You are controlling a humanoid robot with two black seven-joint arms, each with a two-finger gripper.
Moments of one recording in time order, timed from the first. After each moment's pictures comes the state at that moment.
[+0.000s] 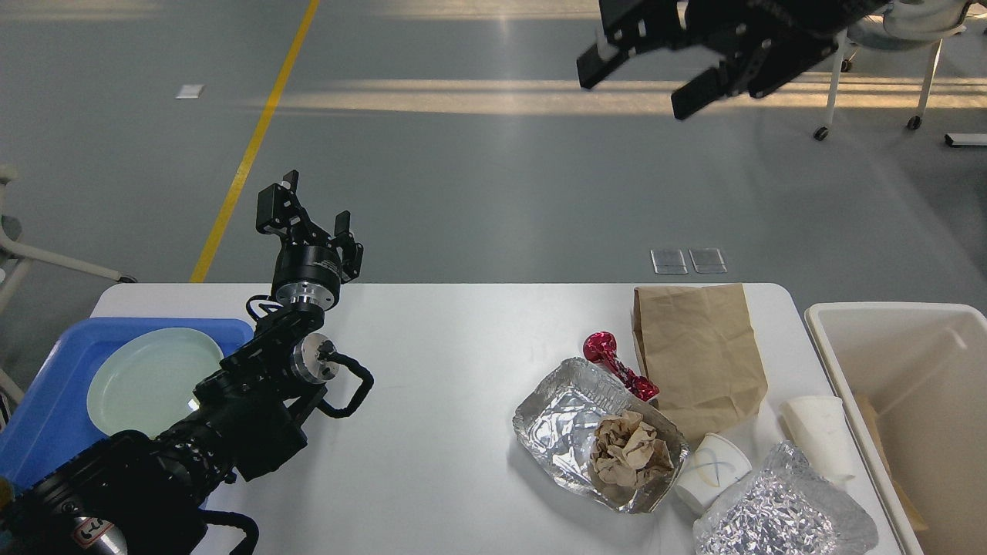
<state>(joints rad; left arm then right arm) -0.82 -0.06 -0.76 -0.32 0.05 -0.10 -0.66 2.51 -0.36 -1.15 1.27 -0.12 0.96 0.28</state>
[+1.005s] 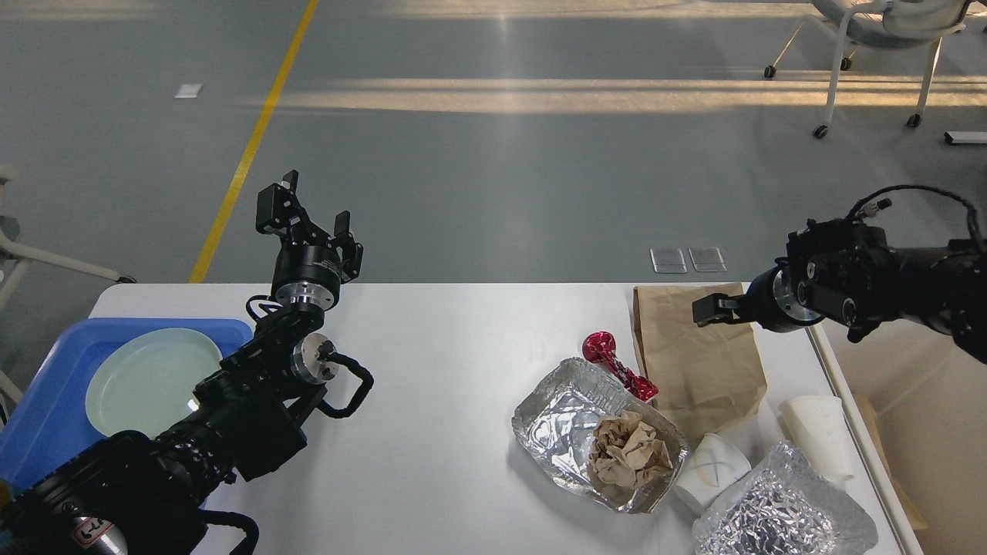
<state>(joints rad) -0.82 -0.06 -0.76 -0.32 0.05 -0.10 -0.66 1.33 -0.25 -1.17 0.65 -0.39 0.31 0.16</state>
